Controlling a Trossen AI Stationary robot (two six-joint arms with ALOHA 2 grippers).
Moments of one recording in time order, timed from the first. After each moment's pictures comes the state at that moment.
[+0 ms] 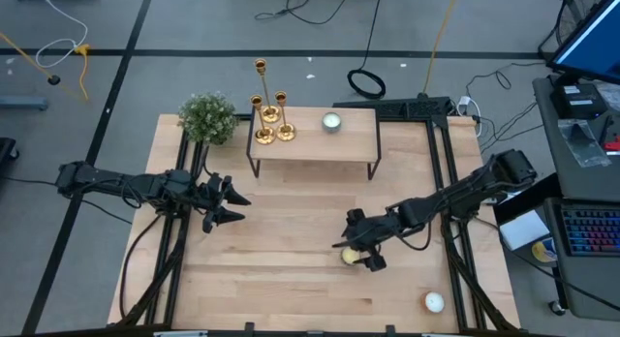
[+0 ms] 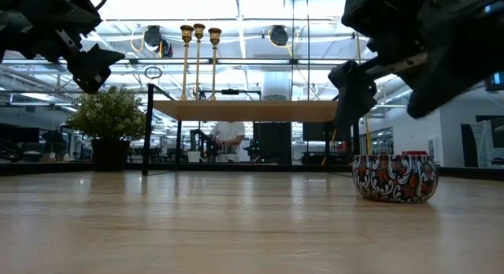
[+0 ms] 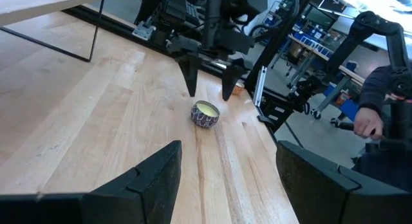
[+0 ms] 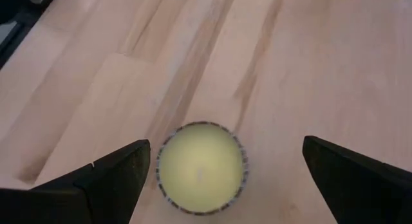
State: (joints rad) left arm -0.10 0.40 0.16 0.11 0.13 -0.45; right arm 0.34 1.51 0.80 -0.14 -0.05 0.03
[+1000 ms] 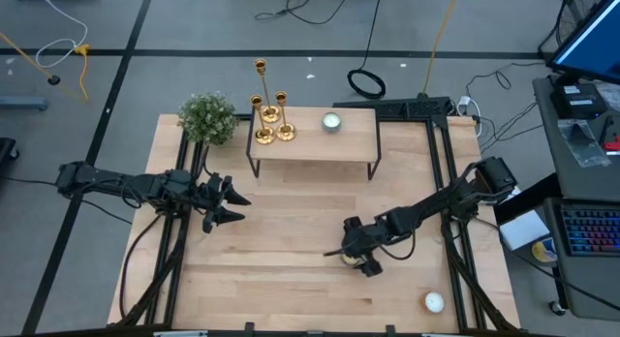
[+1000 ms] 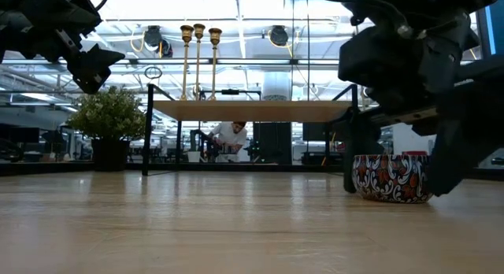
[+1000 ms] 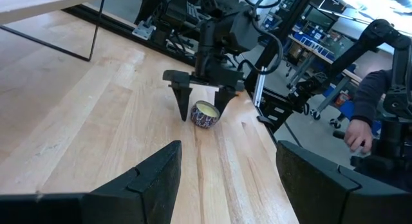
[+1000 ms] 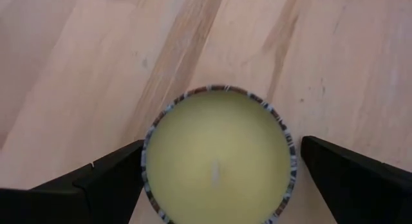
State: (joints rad) left arm -0.10 0.40 0.16 0.11 0.13 -0.46; right arm 0.35 1.71 0.80 -0.07 -0.10 0.05
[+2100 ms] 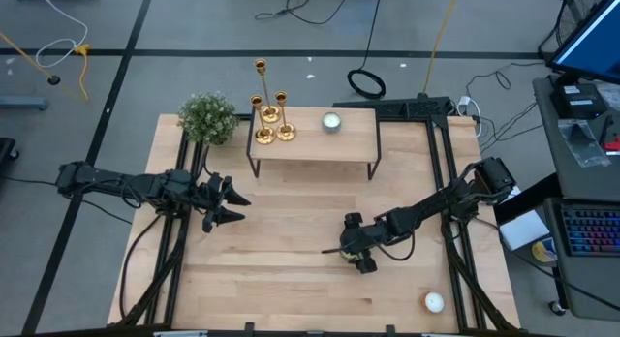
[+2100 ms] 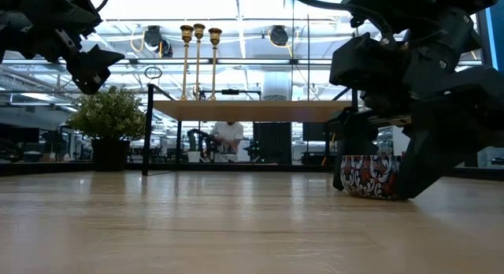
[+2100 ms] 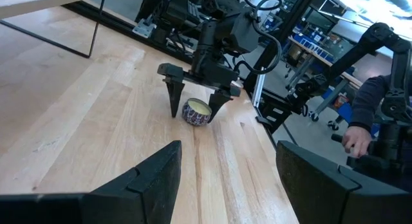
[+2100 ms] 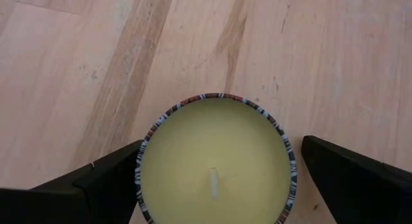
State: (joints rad) left arm -0.10 0.40 0.16 0.11 0.13 -0.48; right arm 0.35 1.72 0.80 -0.05 0.03 0.12
